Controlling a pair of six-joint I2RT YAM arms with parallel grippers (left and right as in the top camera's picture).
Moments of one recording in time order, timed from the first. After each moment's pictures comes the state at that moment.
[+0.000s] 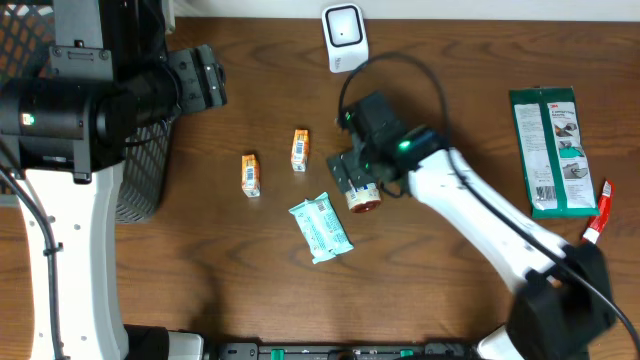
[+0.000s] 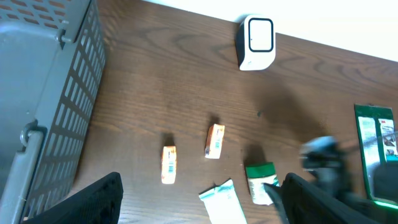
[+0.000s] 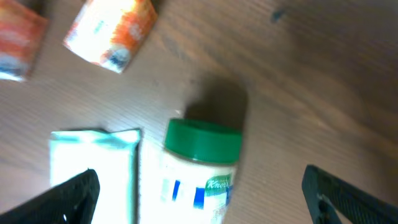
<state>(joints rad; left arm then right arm) -0.10 1.56 2.15 -1.43 0.12 -0.28 0.57 1.69 1.38 -0.80 0.02 0.15</state>
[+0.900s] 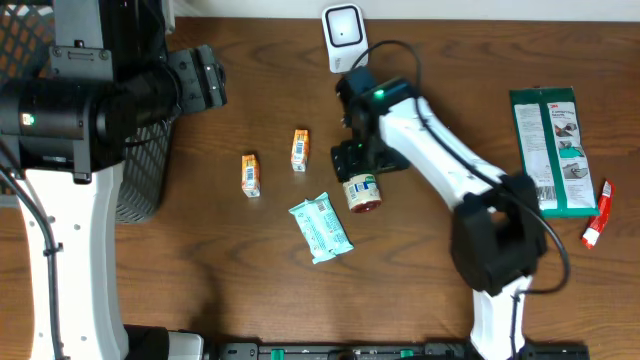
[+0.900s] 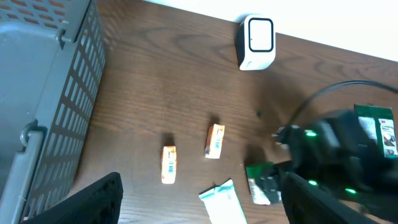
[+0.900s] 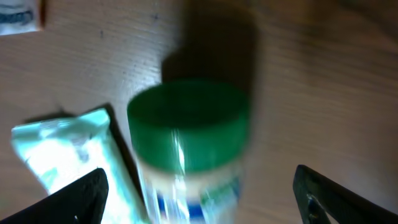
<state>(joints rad) -0.10 1.56 2.15 -1.43 0.12 -0.28 0.52 2.12 1.72 -1.17 -0.07 0.29</state>
